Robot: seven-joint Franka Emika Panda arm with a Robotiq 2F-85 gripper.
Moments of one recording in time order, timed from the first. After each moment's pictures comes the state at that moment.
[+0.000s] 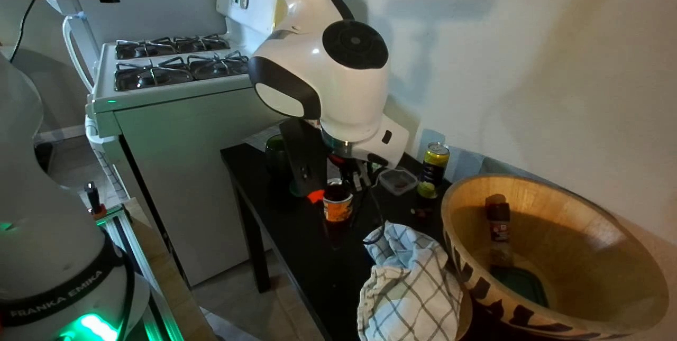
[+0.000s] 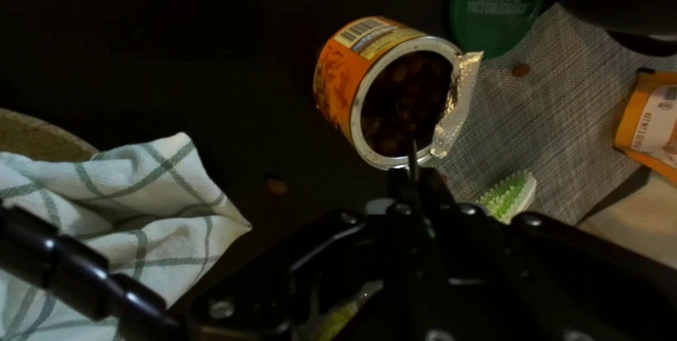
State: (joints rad) arm -0.18 -0.06 -0.19 -2.65 0.92 2.62 -0.77
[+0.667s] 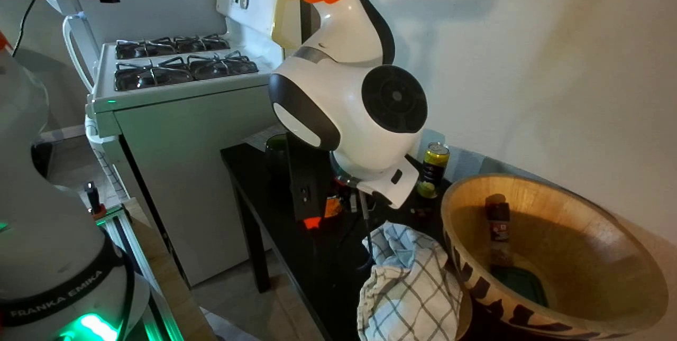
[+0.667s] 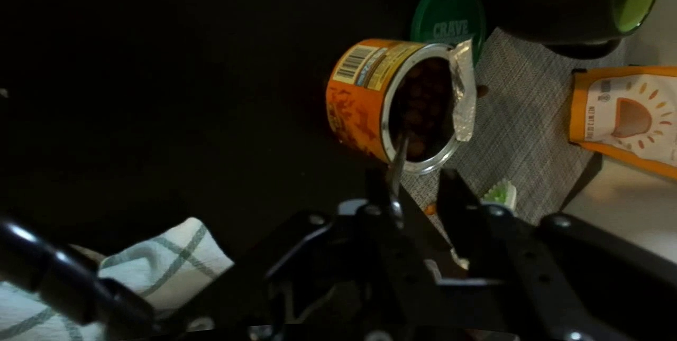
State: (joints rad) arm -0.26 0.01 -0.28 -2.59 0.95 2.35 -0.79
